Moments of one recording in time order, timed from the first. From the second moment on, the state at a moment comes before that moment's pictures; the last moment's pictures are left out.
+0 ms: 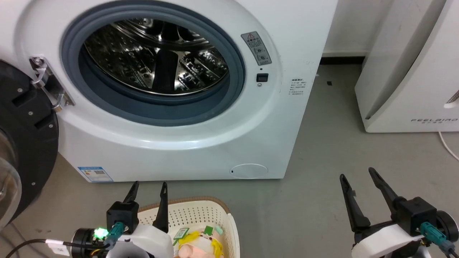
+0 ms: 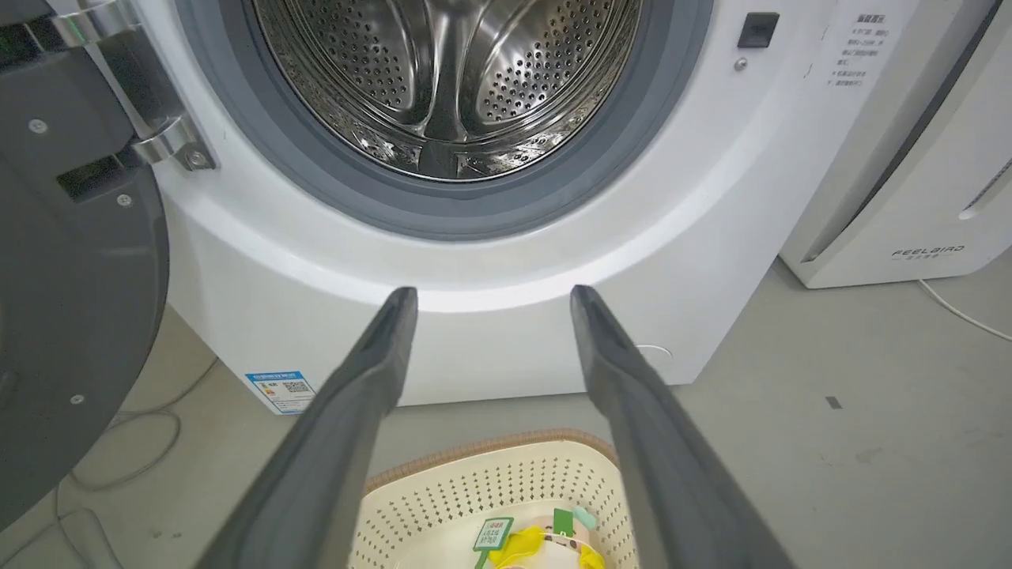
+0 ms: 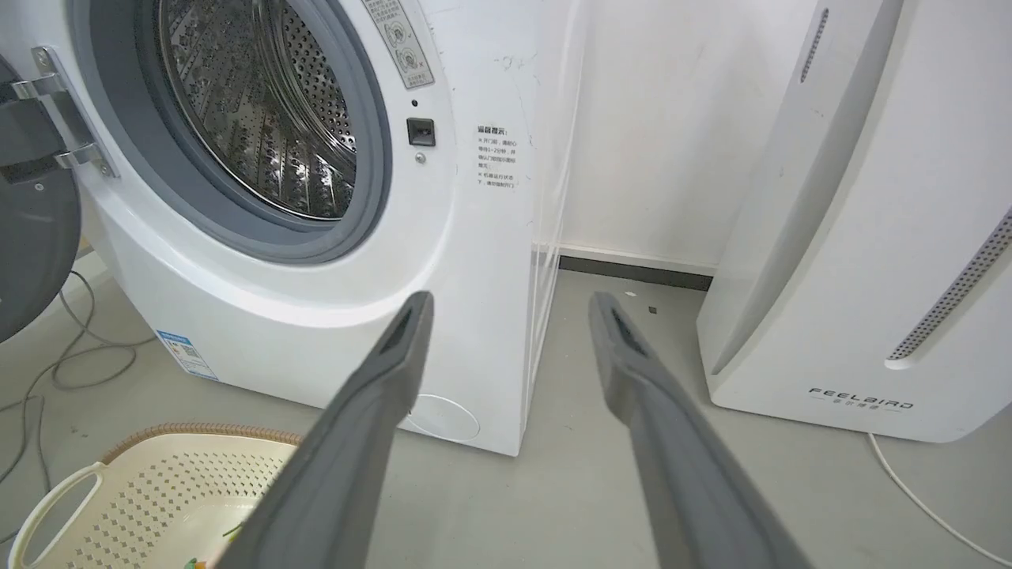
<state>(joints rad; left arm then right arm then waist) -0.03 0.05 -0.05 0.13 -0.03 0.01 -0.06 0.01 -0.05 0.00 -0.02 0.03 0.13 -0.07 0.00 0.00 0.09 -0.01</state>
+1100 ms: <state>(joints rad) -0.25 0.06 -0.10 0.54 -0.04 -0.03 -0.13 -0.04 -0.05 0.01 -0.07 0.03 0.13 -0.13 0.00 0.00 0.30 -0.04</state>
